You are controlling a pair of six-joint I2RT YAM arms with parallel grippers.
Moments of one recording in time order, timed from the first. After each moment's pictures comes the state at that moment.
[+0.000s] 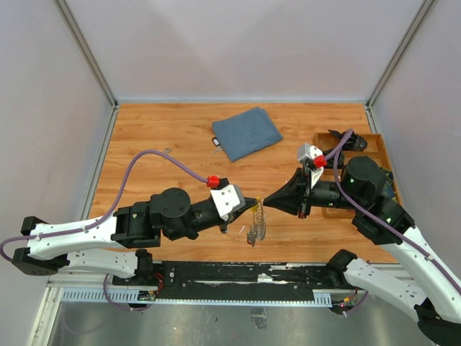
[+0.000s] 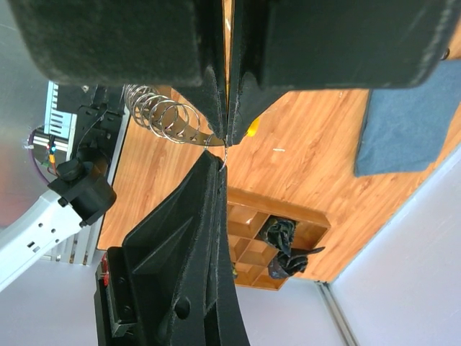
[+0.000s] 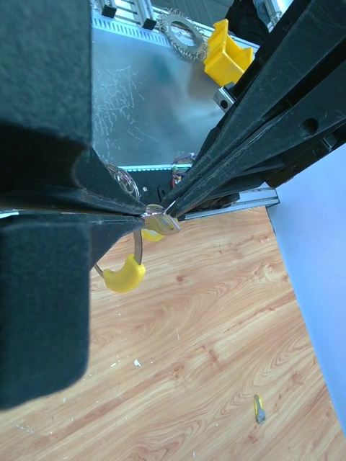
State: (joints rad) left arm -1.44 0.97 1.10 -0.20 -0.30 0.13; right arm 0.72 0.74 1.04 -0.42 -0.70 0.16
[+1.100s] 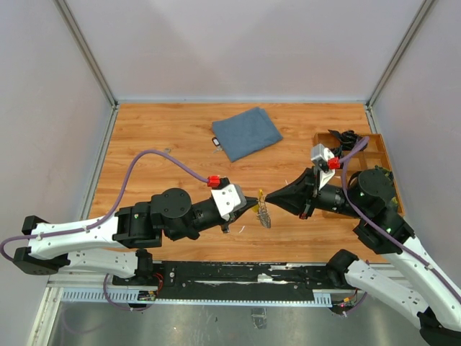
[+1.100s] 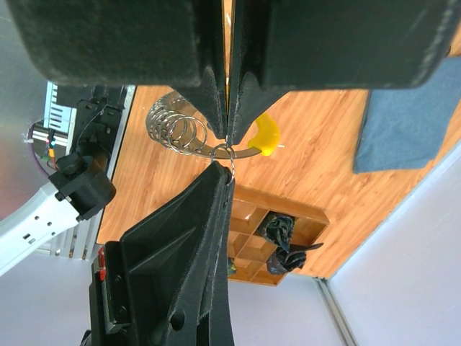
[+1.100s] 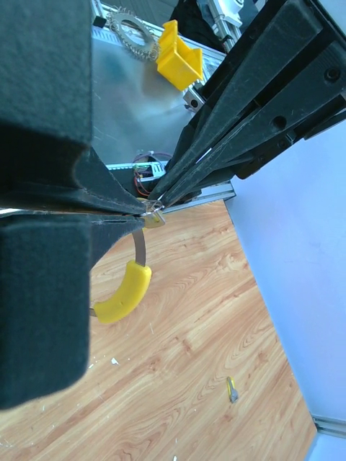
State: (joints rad) left arm -1.45 0.97 1.10 -0.18 -0.32 0.13; right arm 0.72 0.65 0.93 -0.25 -0.61 0.30
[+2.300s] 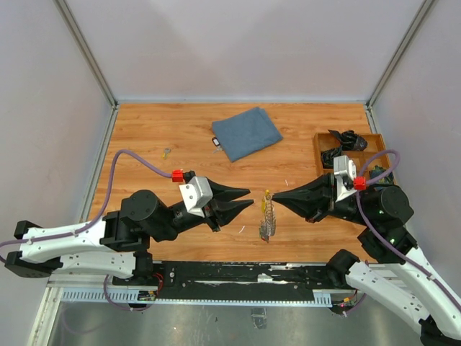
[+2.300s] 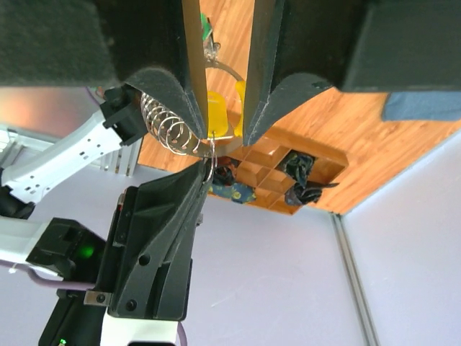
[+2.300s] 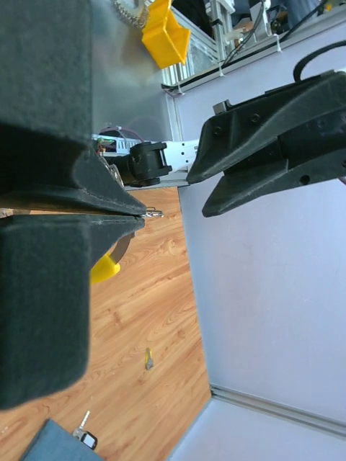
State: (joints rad) left arm -1.45 0.85 1.01 0.04 -0.28 0.06; right arm 0.72 0.54 0.82 0.02 -0.62 0.26
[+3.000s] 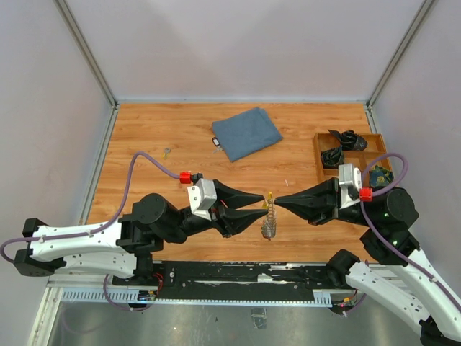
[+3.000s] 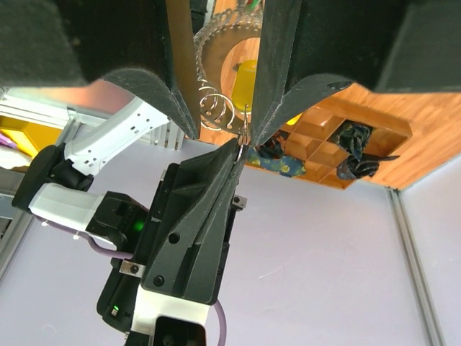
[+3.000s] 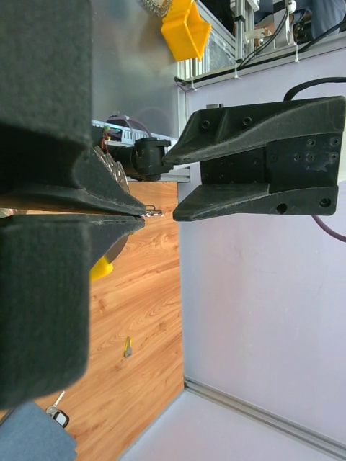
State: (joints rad) left arm -1.45 0.91 0.94 0.27 -0.17 -0.04; right arm 0.72 0.52 0.82 0.04 -0.70 0.15
